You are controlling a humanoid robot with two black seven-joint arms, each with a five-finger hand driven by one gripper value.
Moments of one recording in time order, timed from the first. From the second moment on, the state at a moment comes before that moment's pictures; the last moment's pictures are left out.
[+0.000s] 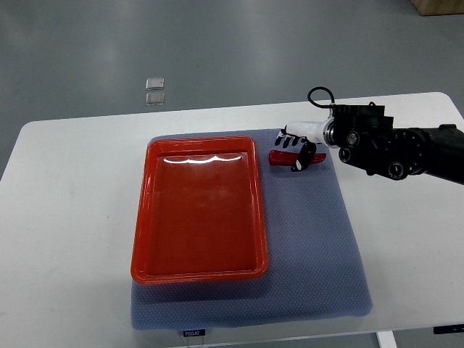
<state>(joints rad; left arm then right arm) -0.03 0.00 -0.05 -0.13 0.12 -0.16 0.03 1.21 -0.23 -0.19 0.77 -0.98 0.12 -0.13</state>
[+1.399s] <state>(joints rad) -0.03 0.00 -0.05 -0.13 0.12 -0.15 0.03 1.29 -0.27 -0.17 0.77 -1.07 0.14 -0.10</state>
